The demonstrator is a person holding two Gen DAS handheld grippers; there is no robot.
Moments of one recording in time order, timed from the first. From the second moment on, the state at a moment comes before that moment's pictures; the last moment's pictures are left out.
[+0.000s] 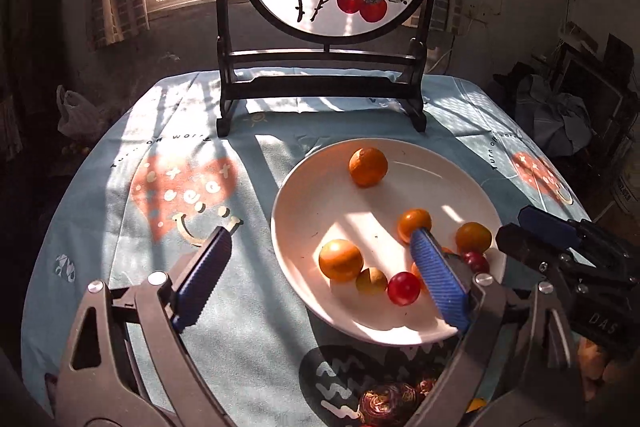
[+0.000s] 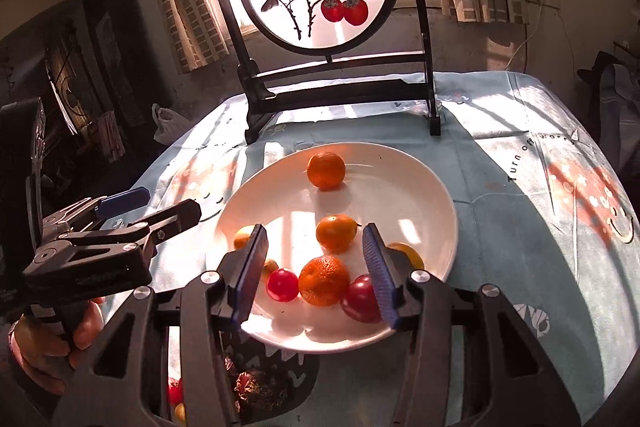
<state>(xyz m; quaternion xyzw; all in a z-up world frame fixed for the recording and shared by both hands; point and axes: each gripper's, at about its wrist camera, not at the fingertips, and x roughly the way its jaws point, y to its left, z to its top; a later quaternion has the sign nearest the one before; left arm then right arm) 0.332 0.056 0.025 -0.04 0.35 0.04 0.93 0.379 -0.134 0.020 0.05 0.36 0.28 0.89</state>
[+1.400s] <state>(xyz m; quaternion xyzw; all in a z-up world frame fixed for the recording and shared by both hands) 0.207 0.084 -0.051 -0.07 0.39 -0.01 0.92 0.280 -0.161 -0.051 0.12 0.45 0.33 0.82</state>
